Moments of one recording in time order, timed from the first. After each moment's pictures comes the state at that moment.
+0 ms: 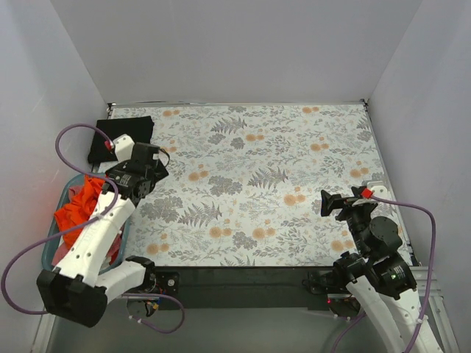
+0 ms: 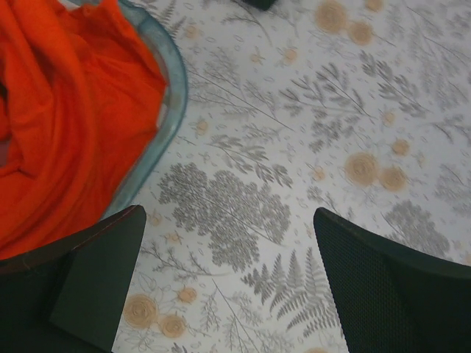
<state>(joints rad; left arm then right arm) -0.39 1.01 1.03 -0.88 -0.65 -0.74 0.45 0.10 0.47 -0.43 0.27 0.08</state>
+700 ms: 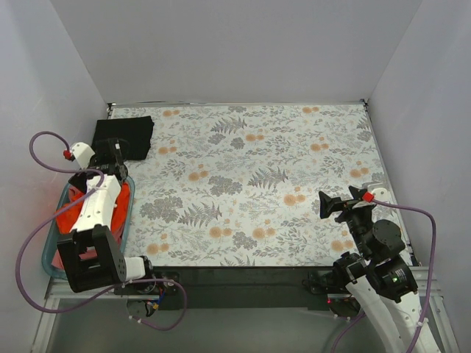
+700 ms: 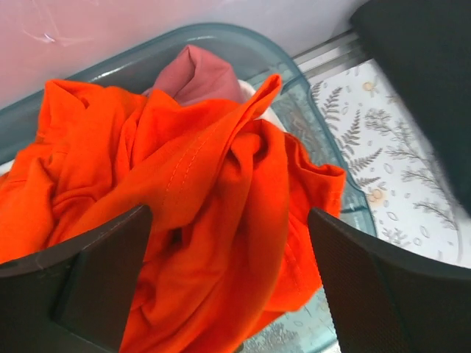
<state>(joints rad) 0.19 1.28 0.95 -0.53 -0.79 -0.62 0.45 0.05 0.47 -0.42 0.20 0.07</state>
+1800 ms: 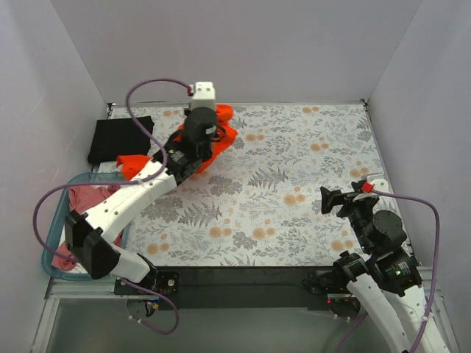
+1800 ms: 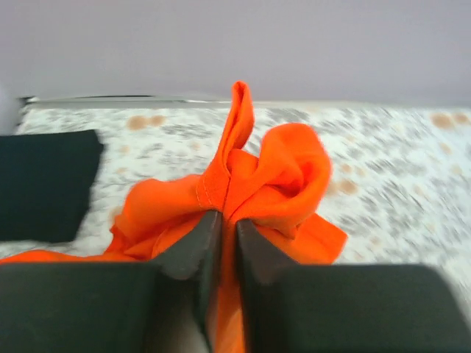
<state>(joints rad) -0.66 1.40 1.39 -0.23 -0.73 -0.17 0.45 0.17 0.54 -0.44 0.22 0.06</state>
